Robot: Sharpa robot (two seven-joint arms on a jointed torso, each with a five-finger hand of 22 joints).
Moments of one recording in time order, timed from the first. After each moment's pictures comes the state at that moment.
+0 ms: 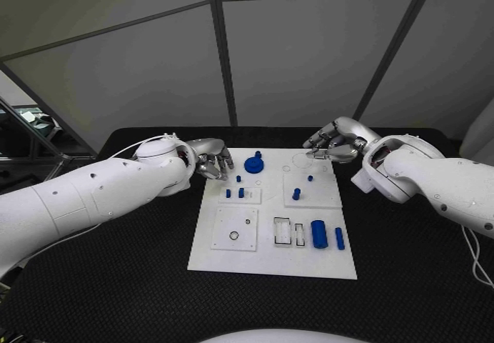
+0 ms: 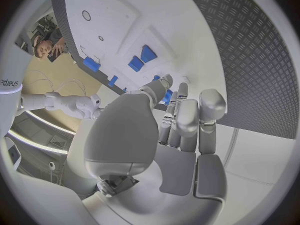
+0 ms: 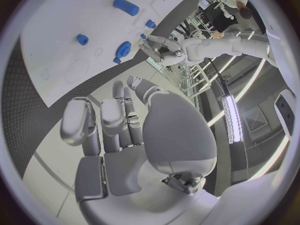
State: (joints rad) left arm 1.18 -0.71 0.08 1.25 -1.44 -0.05 -0.08; left_hand 1.37 -0.18 0.48 -0.03 0.08 0.90 0.14 0.10 0.12 1.16 0.07 0.15 0.10 1.46 -0.01 1.19 1.06 0.19 1.28 0.10 1.10 1.16; right arm 1.21 -0.75 0.08 1.34 -1.05 -0.26 0.01; right_hand 1.32 -0.15 0.42 -0.02 0.23 1.05 0.12 0.07 0.16 1.08 0.04 0.43 0.46 1.46 -0.04 1.14 0.99 0.09 1.40 0.07 1.29 1.21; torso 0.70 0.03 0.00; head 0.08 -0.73
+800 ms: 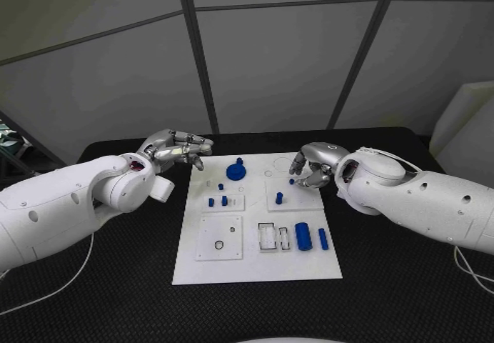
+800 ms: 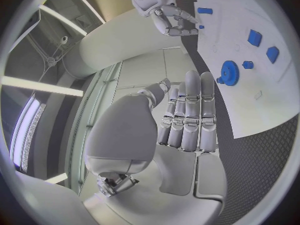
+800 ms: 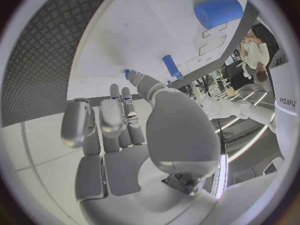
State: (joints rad) left arm 1.17 -0.84 0.10 1.36 -0.27 -0.14 0.16; left_hand 1.33 -0.14 0.48 0.01 0.07 1.02 0.16 0.11 0.14 1.15 0.10 0.16 0.13 1.24 0.01 0.62 0.55 0.19 1.04 0.12 0.60 0.78; right arm 1.17 -0.76 0.06 1.40 -1.62 -0.19 -0.17; right_hand 1.29 -0.20 0.46 -0.08 0.19 1.05 0.14 0.07 0.13 1.08 0.08 0.18 0.21 1.46 -0.01 1.18 1.03 0.09 1.40 0.10 1.31 1.25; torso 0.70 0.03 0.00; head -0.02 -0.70
